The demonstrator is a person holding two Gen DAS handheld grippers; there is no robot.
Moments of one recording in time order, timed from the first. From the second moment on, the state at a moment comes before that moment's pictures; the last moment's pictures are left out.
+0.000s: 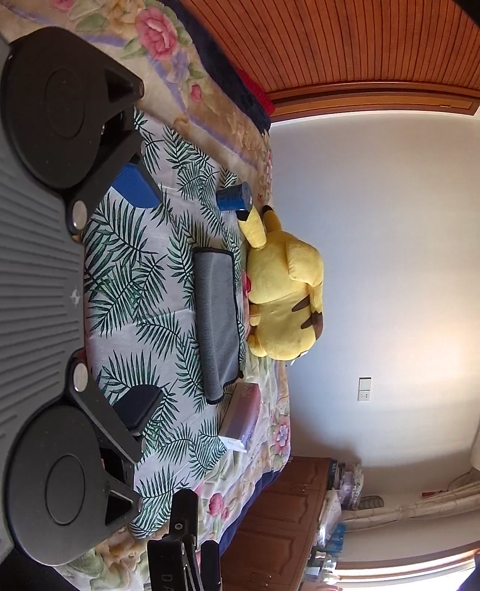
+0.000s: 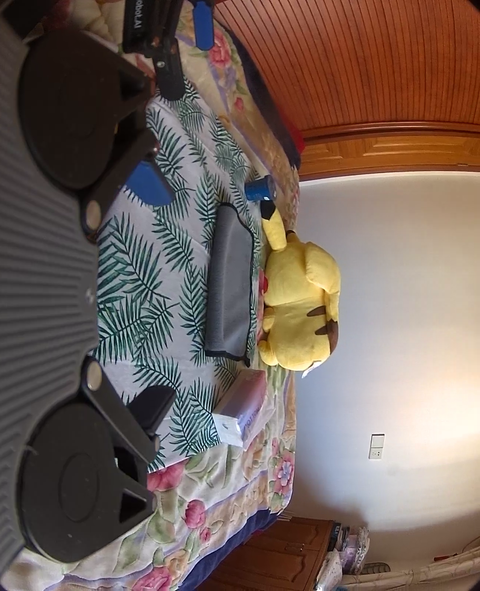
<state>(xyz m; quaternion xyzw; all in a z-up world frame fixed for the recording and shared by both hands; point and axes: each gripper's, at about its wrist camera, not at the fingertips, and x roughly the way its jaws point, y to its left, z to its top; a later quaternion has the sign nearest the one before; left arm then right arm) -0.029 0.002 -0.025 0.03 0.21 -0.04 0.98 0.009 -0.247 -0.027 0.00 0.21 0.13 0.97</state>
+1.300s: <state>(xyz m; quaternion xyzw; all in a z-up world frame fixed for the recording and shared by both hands) -0.040 0.012 -0.009 0.03 0.15 -0.01 0.99 -0.008 -0.261 -0.018 0.01 0.13 0.10 0.99</state>
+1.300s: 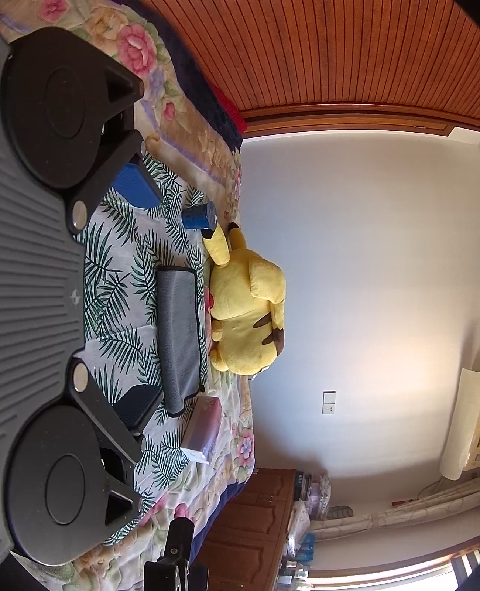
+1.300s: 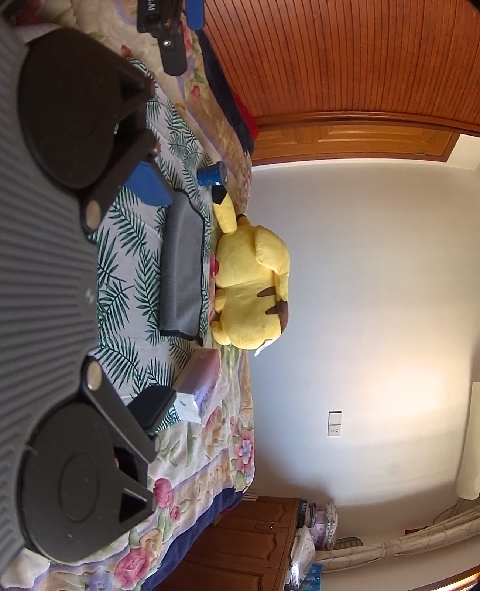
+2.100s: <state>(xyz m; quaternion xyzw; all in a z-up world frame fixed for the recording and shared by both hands) -0.037 0.019 -0.010 0.02 0.16 -0.01 0.99 -0.008 -0.261 -0.018 0.01 0.13 0.10 0.99</state>
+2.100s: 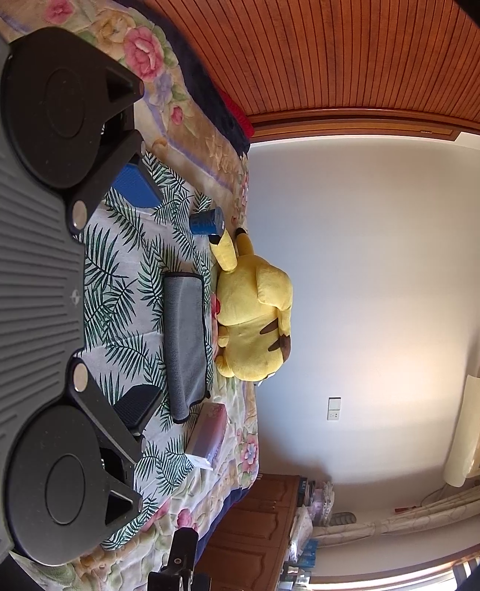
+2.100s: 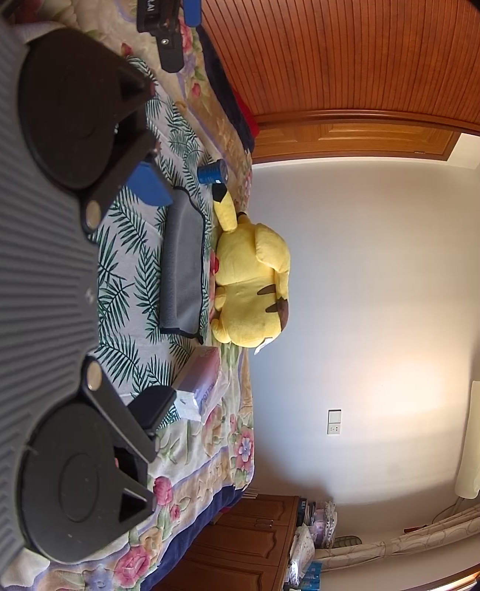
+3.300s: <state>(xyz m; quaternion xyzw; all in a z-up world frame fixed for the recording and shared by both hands) -0.037 0.016 -0.013 0.03 0.16 -0.01 0.99 -0.008 -0.261 -0.019 0.01 0.13 0.10 0.99</state>
